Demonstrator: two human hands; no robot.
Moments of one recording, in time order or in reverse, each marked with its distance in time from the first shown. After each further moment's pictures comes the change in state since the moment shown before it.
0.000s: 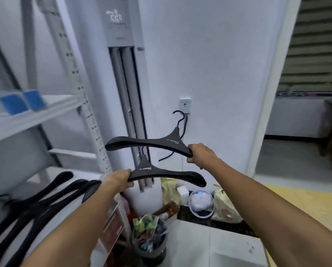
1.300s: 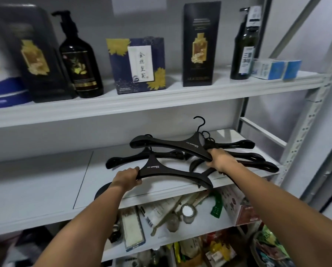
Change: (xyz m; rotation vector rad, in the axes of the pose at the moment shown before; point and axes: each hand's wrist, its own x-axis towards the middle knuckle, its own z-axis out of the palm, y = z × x) left_hand -0.463 -0.266 0.113 -0.093 0.038 -1.014; right_hand -0.125 -0.428 0.174 -0.074 -0.433 -0.903
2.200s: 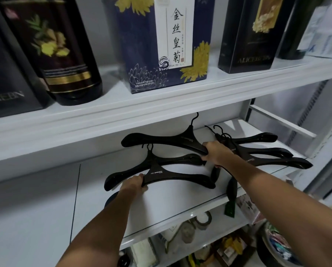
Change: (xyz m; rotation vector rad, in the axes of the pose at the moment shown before) left_hand 0.153 -0.081 0.082 -0.153 -0.205 0.036; right_hand 0.135 -0.082 0.042 -0.012 0.000 0.065
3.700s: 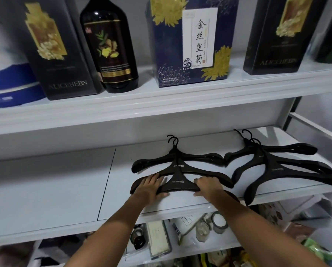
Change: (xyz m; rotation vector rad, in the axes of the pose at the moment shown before) left_hand -0.097 0.004 0.013 0.053 -0.006 0.047; right_hand -0.026 -0.034 0.128 -0.440 -0.101 -0.358
